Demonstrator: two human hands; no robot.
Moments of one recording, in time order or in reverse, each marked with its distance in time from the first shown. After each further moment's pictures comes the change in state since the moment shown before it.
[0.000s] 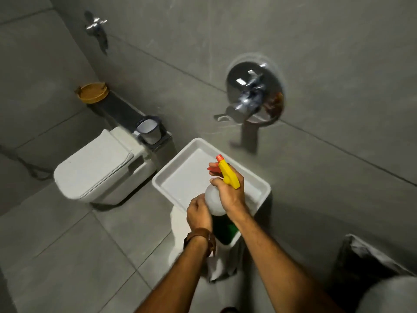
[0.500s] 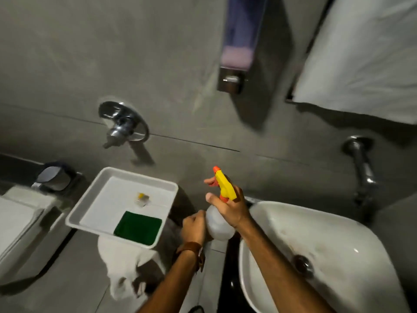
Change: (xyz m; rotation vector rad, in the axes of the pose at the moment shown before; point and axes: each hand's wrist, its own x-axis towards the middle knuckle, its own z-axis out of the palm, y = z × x) left_hand -0.234 -0.041 0.082 0.342 -0.550 -0.006; right_hand -0.184 -0.106 -0.255 -0.377 0.257 -0.199
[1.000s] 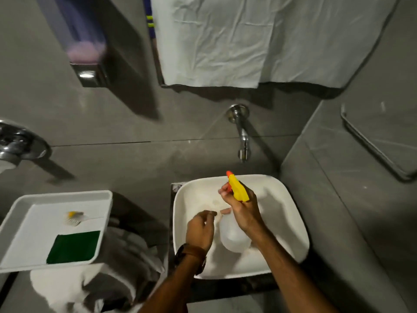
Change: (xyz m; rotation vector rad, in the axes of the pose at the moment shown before) left_hand -0.119 -0.085 0.148 0.485 -0.449 0.488; right_hand -0.153 0.019 -0.197 0.152 0.397 0.337
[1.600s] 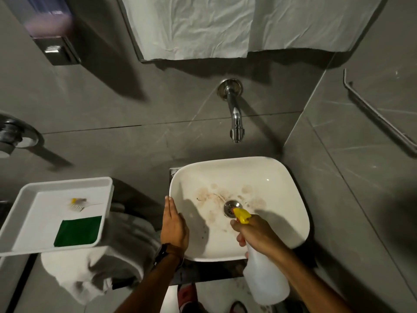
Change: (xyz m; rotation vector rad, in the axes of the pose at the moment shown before) left_hand 0.011 -0.104 -0.021 0.585 0.238 0.072; right_hand -0.058 0.068 -0.050 -0.302 -0.190 0.666
